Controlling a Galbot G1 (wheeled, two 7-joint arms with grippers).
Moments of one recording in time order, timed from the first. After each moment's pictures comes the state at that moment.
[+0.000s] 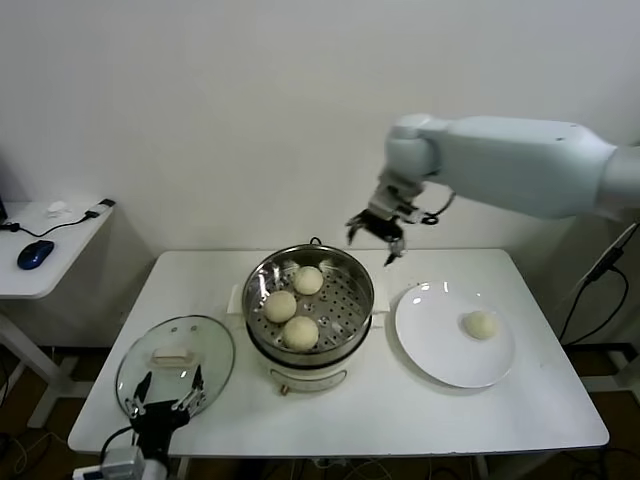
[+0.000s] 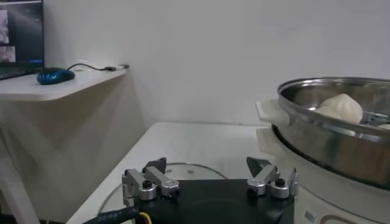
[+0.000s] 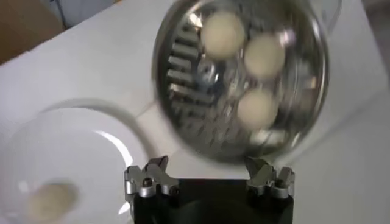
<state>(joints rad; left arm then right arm) 1.77 -1.46 -0.60 -2.21 -0.17 0.25 -0.19 0.89 1.02 -1.67 1.22 0.39 0.21 -1.08</state>
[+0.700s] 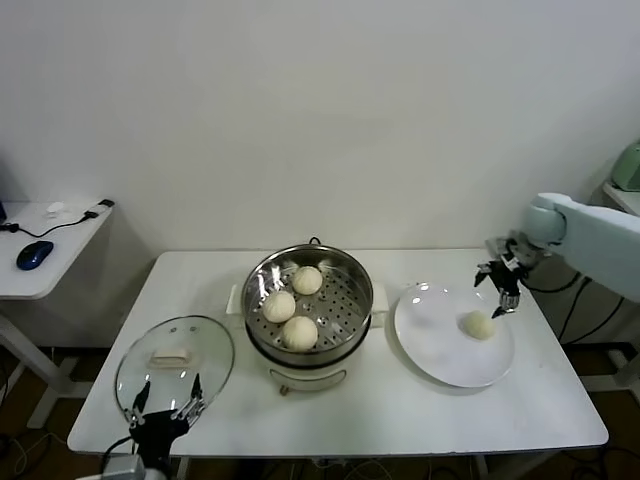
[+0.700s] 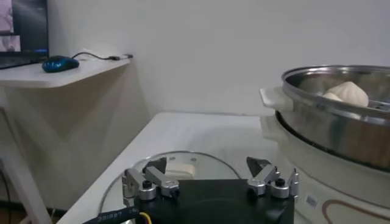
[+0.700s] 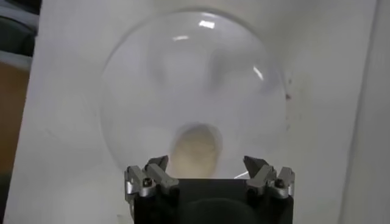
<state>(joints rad) 1.80 -1.49 -0.61 -2.20 -0.15 0.23 -0.19 0.44 0.76 -1.44 0.95 0.26 0.02 -1.07</state>
